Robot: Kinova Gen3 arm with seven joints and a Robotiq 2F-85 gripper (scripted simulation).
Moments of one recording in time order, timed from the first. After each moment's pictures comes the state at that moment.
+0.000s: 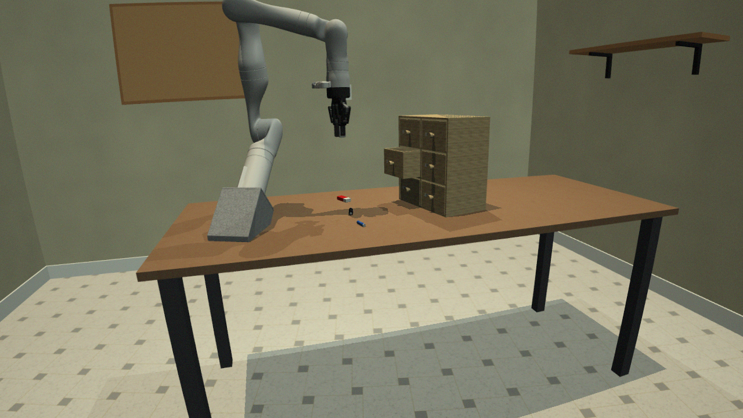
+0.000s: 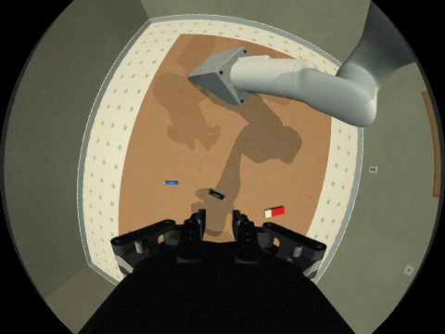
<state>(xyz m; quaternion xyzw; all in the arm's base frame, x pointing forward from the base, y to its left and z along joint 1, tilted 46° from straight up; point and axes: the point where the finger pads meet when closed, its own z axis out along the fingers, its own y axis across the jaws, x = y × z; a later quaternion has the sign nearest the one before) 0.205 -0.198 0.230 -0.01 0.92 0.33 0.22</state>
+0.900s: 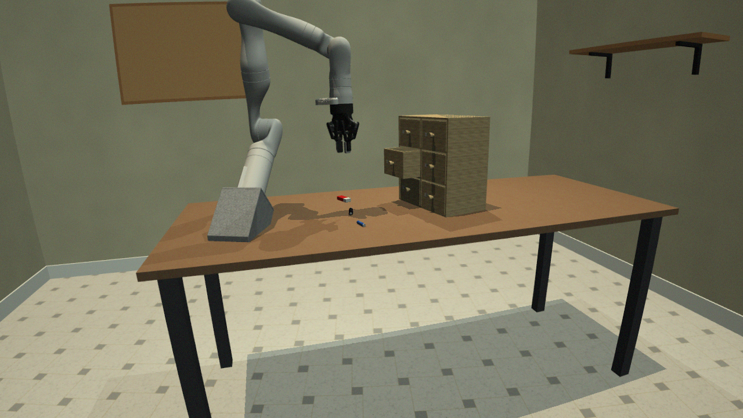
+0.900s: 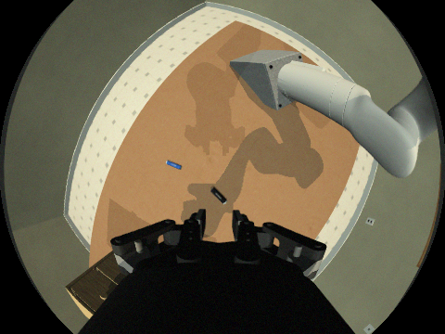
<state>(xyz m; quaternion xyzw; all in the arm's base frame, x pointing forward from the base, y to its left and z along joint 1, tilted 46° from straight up) 0.235 -0.173 0.194 -0.17 0.91 0.27 0.28</state>
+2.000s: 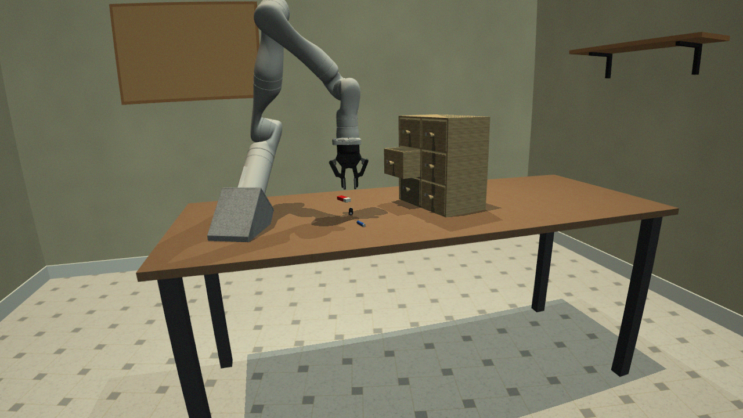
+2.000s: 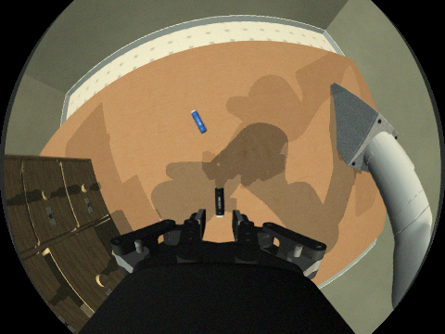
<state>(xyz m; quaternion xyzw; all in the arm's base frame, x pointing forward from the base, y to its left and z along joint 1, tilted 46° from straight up) 0.300 -0.101 0.114 -0.48 0.79 0.16 0.36</state>
